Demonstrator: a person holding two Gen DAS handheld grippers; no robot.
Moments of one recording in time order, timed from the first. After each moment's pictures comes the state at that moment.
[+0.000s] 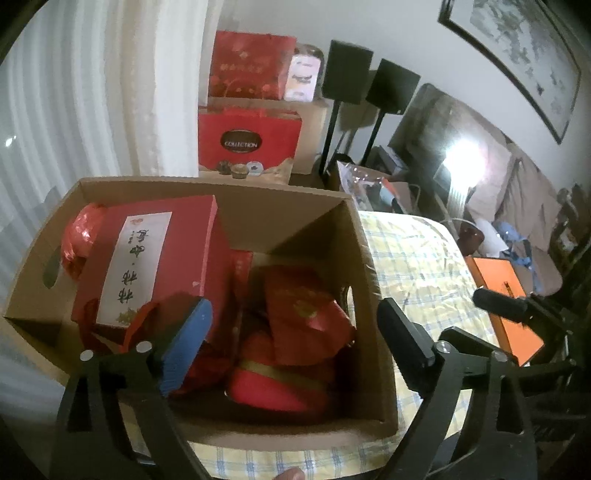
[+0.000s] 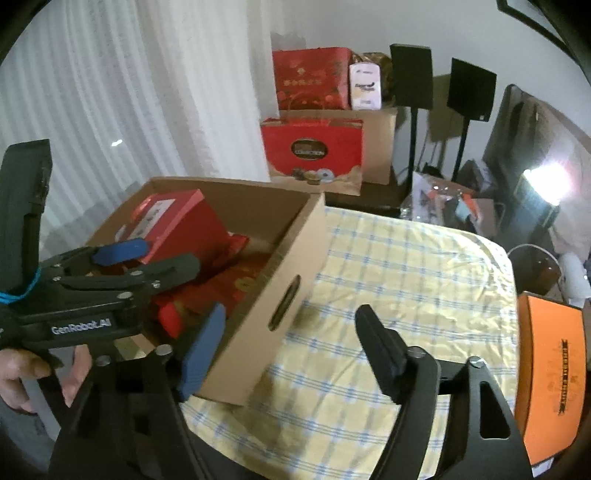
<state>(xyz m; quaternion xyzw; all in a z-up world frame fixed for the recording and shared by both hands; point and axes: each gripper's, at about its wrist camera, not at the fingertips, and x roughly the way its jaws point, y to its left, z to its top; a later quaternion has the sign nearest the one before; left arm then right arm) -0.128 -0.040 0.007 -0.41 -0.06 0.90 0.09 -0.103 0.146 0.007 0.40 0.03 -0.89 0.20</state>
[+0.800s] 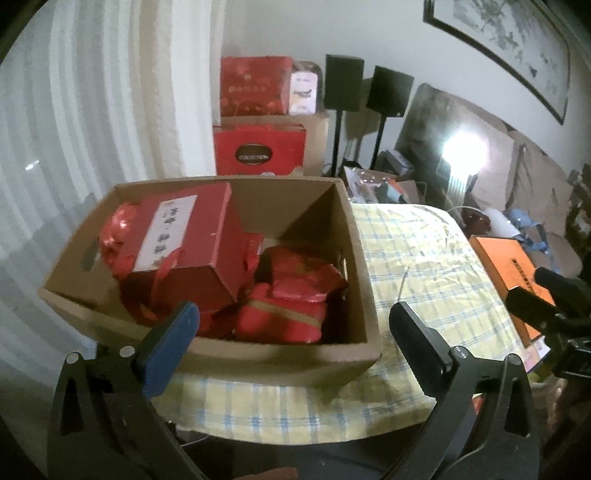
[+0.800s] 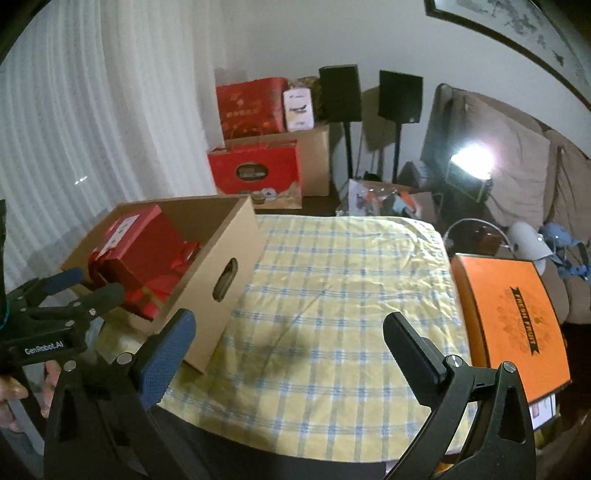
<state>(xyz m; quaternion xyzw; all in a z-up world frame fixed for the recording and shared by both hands) -0.050 -0.021 0.013 -0.38 -0.02 0.92 0.05 -0.033 0.212 0.014 0.35 -0.01 -0.93 0.11</state>
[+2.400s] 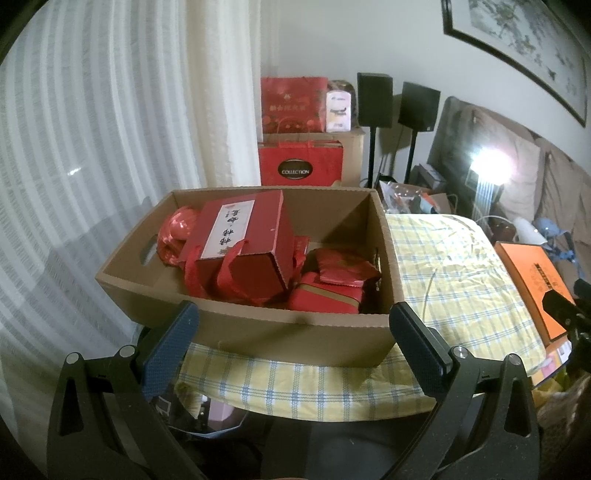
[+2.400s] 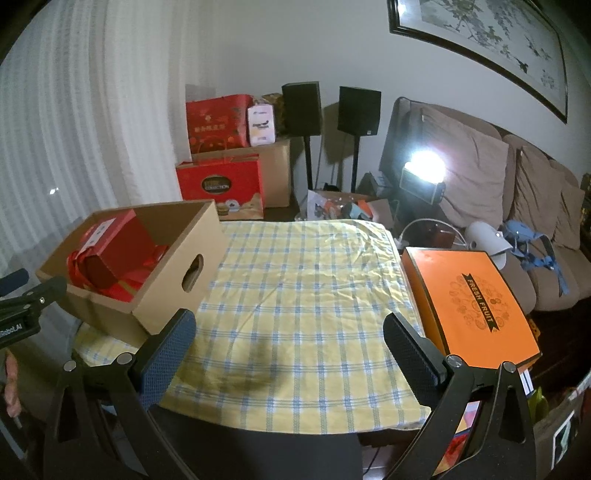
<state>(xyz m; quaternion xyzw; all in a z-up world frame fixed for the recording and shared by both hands) -0.005 -0.038 0.028 -0.35 0.00 0.94 -0.02 0.008 0.232 0.016 0.32 0.00 -0.95 0.04</state>
